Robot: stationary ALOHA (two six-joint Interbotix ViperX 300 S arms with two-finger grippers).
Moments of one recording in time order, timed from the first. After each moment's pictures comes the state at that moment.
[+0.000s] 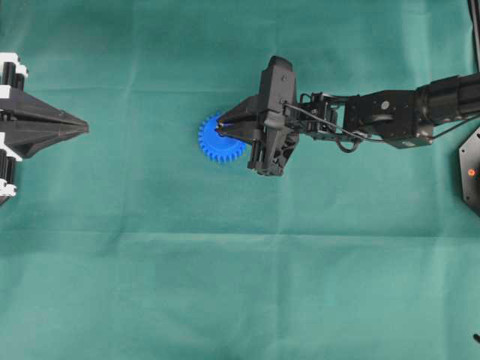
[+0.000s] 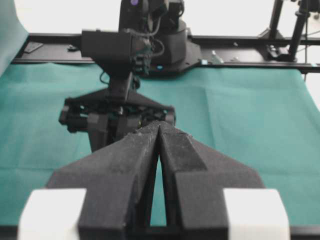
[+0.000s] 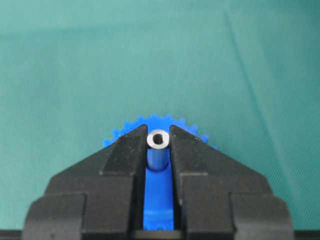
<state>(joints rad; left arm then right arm) 0.01 -0.97 1.18 0.01 -0.19 -0.01 -0.12 0.23 0.66 0.05 -0.40 -0.01</state>
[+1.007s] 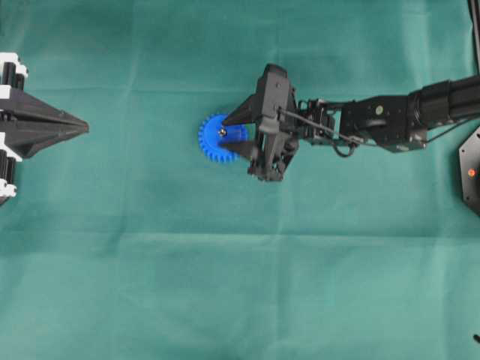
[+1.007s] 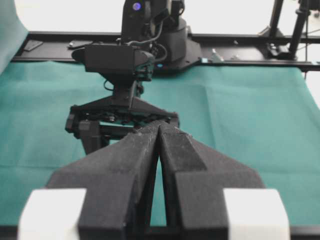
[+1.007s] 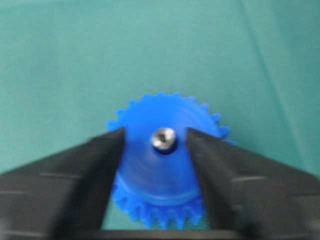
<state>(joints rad) 0.01 -0.97 1.18 0.01 -0.18 -0.01 -0.11 0.24 0.66 0.06 -0.36 0.01</state>
